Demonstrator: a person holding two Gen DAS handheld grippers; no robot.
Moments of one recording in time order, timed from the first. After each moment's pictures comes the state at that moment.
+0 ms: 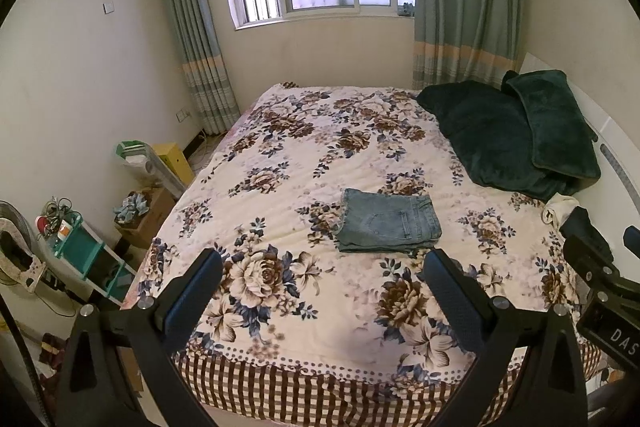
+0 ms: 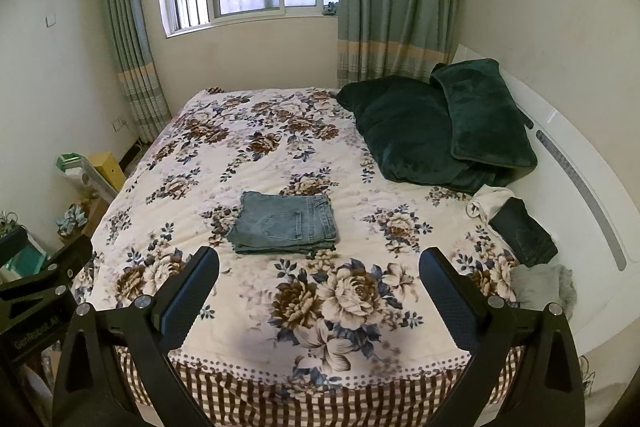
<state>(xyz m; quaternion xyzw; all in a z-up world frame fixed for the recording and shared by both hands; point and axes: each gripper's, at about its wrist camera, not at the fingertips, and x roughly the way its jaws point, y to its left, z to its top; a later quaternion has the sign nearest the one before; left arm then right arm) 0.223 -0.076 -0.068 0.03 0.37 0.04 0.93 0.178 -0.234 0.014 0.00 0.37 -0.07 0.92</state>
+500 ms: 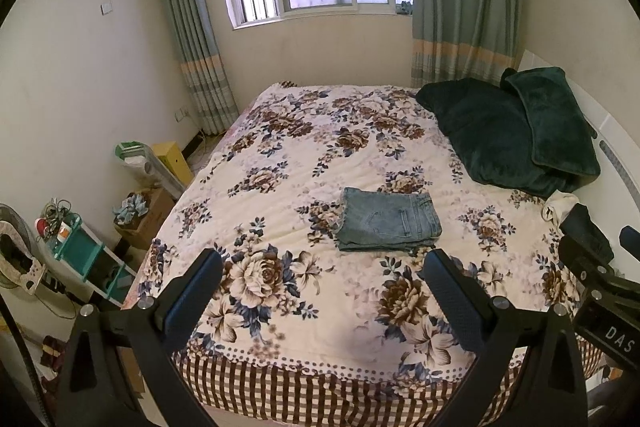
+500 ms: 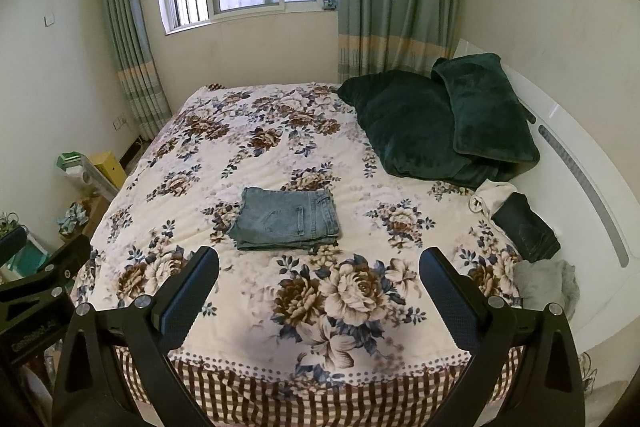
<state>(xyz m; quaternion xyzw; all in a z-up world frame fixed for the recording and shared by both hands) 0.222 -0.075 -0.068 0.03 0.36 0.04 0.93 0.177 -0.230 0.012 0.01 0.38 -0.07 0.92</state>
